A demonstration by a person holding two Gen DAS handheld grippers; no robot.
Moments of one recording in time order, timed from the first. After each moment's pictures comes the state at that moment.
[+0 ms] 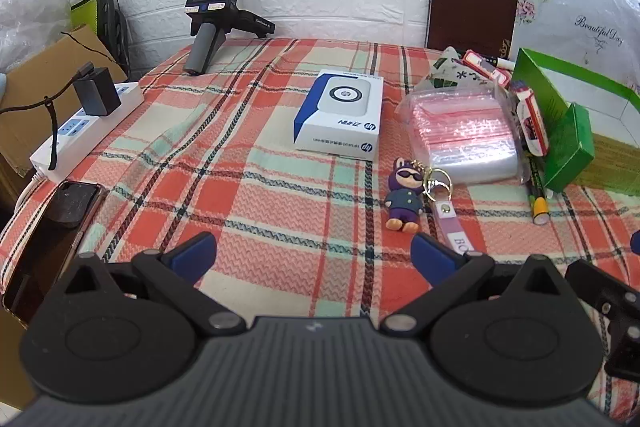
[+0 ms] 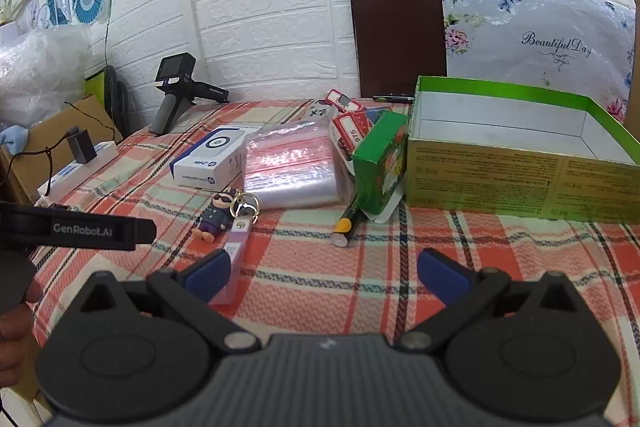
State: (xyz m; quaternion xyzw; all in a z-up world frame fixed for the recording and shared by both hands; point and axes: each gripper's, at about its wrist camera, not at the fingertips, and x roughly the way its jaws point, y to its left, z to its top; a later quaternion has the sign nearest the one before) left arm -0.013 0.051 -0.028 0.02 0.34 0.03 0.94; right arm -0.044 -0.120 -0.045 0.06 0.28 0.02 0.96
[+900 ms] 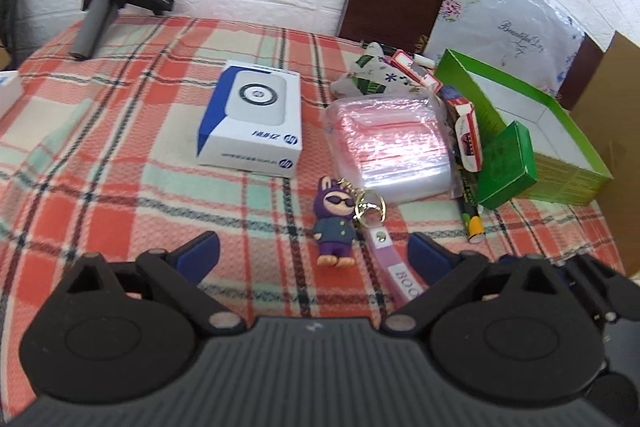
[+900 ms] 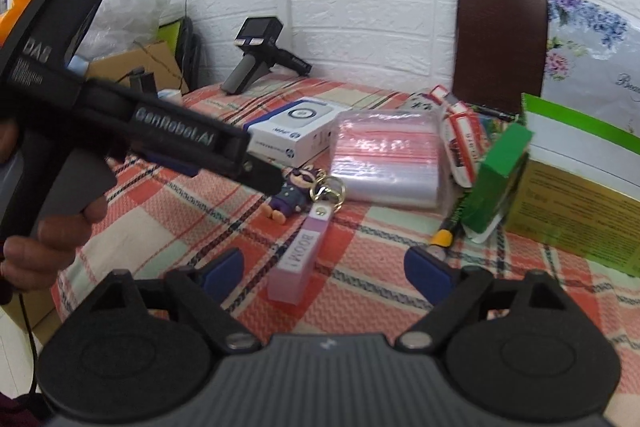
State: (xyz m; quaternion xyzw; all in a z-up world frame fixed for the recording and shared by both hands) left arm 0.046 0.069 -0.038 -0.05 0.38 -0.16 0.91; right arm -0.014 -0.077 -0.062 -0.03 0.29 0.13 0.95
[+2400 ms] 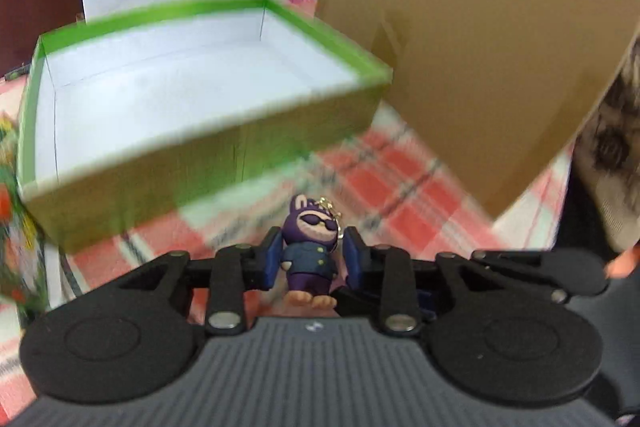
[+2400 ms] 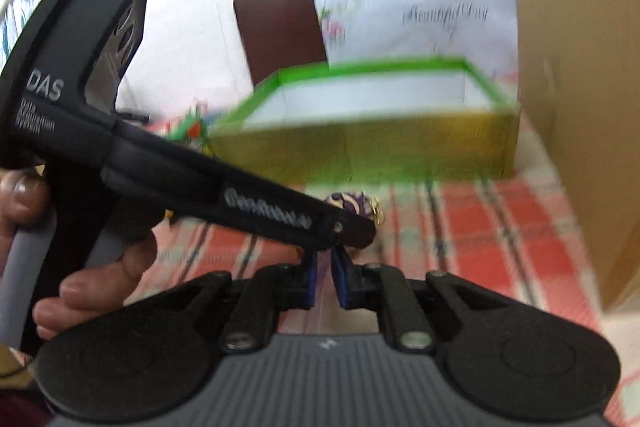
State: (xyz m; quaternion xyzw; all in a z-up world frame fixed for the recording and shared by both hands) left arm 0.037 -0.208 -0.028 0.08 0.37 -0.43 0.82; right arm -0.090 -0.268 -0.069 0.10 0.25 -0.04 0.96
